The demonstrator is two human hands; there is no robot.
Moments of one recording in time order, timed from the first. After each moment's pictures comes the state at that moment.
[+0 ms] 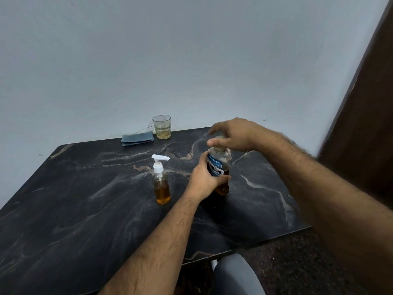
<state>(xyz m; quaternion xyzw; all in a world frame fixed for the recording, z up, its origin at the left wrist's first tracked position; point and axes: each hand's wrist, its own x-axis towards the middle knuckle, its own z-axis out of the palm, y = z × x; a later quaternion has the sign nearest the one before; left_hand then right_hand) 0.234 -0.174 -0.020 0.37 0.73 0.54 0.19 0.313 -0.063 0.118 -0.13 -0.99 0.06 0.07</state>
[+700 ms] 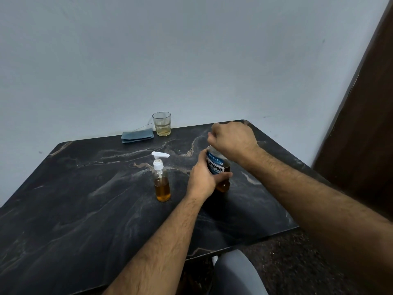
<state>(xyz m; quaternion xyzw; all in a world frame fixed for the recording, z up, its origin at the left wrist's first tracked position) 0.244 -0.178 -0.020 0.34 0.74 0.55 0.16 0.300 -0.086 0.082 -0.23 -0.94 -0.06 0.23</state>
